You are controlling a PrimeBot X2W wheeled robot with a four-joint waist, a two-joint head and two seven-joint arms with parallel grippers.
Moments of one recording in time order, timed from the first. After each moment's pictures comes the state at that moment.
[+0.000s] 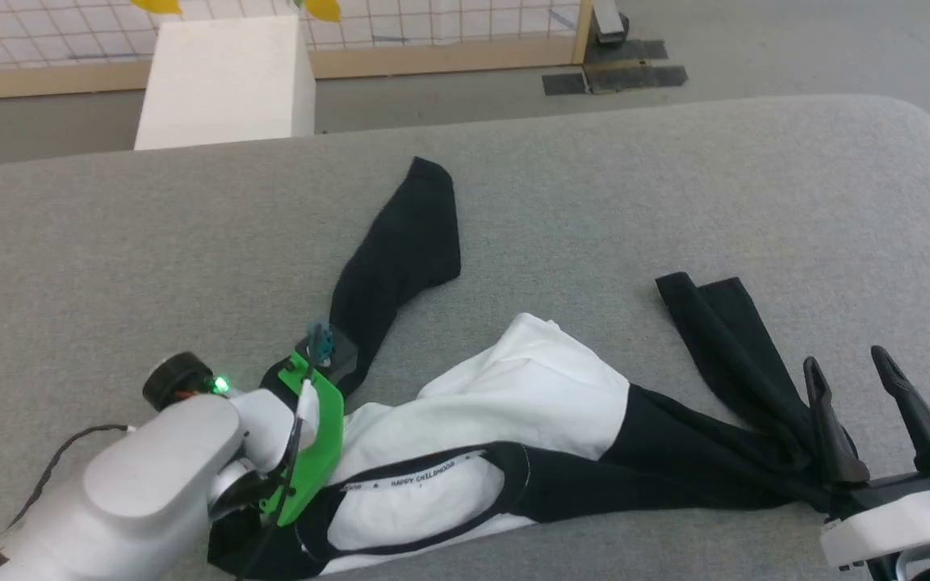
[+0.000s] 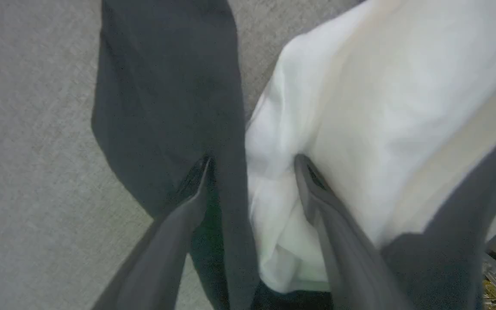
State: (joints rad) left arm -0.73 0.60 -1.14 0.38 -0.81 -0.13 0.67; right arm 0.06 -0.25 -0.03 0.01 0.19 0.13 -0.23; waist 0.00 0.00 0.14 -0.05
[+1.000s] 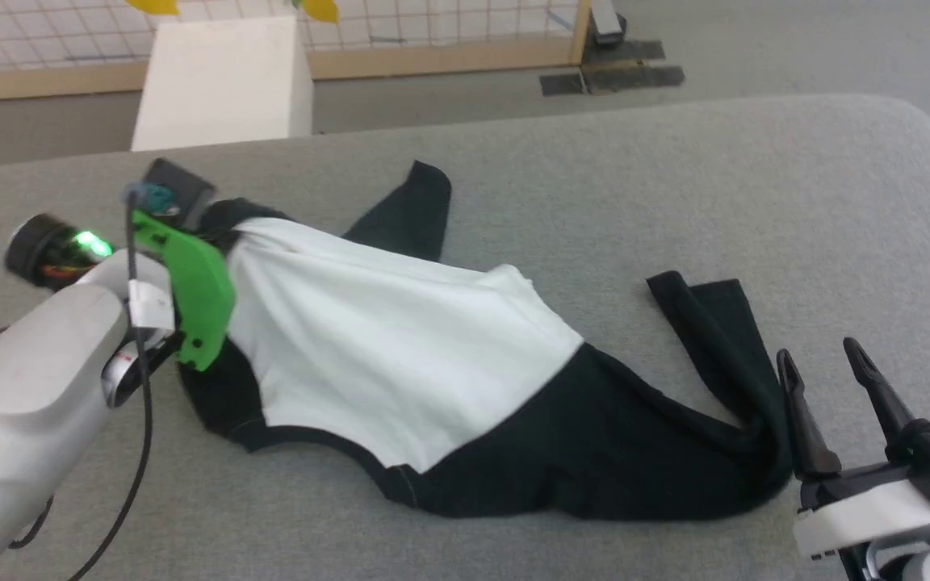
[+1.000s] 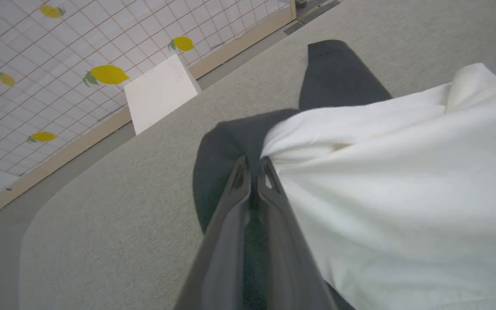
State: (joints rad) left arm -0.94 0.69 -1.13 0.53 -0.88 -0.02 0.15; right arm 0.02 -0.21 0.00 0.05 0.16 0.13 -0.25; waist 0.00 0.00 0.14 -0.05
